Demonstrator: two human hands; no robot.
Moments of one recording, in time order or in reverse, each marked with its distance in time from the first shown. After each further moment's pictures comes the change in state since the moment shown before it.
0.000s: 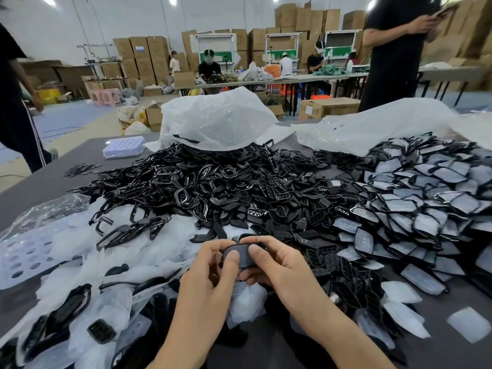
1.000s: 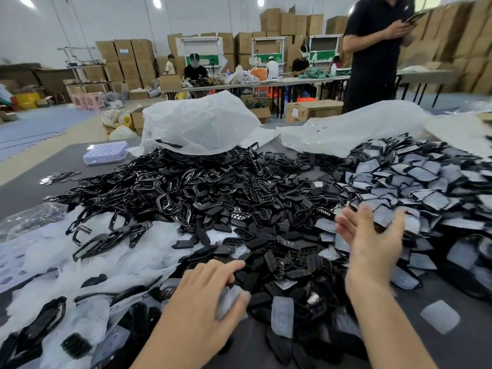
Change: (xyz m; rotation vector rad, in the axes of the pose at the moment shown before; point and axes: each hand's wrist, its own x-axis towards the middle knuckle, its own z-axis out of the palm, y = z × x) left_hand -0.005 -0.006 0.002 0.701 -0.278 0.392; right_hand 0.000 -0.043 -0.103 0.184 0.955 -0.383
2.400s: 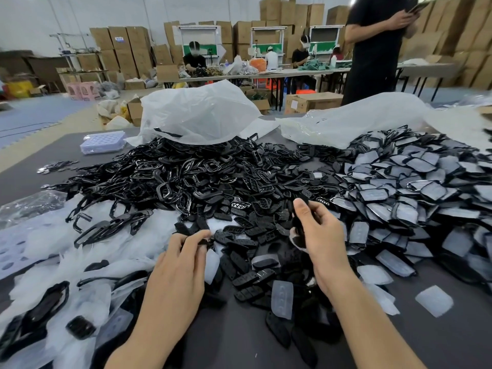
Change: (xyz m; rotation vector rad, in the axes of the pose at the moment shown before) left_hand 0.003 -0.019 -0.006 0.006 0.151 -0.255; right_hand -0.028 0.032 0.023 -0.337 -0.394 0.150
